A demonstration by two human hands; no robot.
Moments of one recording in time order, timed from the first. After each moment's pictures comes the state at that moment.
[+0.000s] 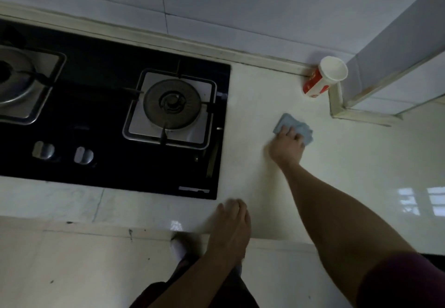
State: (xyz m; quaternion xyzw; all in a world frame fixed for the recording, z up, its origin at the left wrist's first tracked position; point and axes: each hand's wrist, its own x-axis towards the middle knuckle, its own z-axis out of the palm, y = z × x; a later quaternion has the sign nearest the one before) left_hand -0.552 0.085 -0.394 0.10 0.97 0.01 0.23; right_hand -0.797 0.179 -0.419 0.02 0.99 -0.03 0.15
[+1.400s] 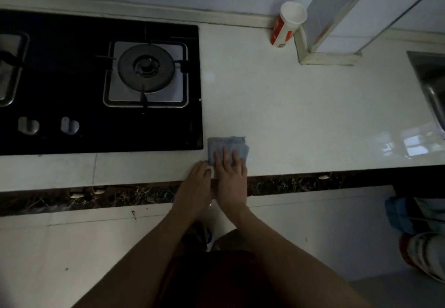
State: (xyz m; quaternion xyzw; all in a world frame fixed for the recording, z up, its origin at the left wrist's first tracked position) left_hand -0.489 0.041 -0.405 0.03 0.97 0.19 0.17; right_hand -0.518 0.155 -0.424 -0.14 0.98 -0.11 0.11
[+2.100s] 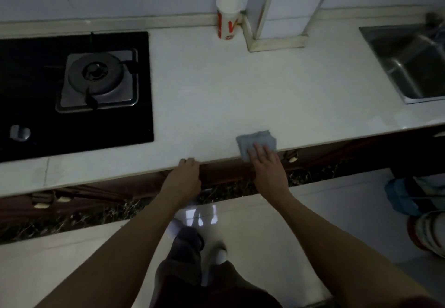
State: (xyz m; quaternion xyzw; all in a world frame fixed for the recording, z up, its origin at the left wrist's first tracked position) left_hand -0.495 0.142 -0.386 0.06 0.96 0.14 0.22; right_hand -0.522 0.392 -0.419 -0.16 0.98 -0.06 0.09
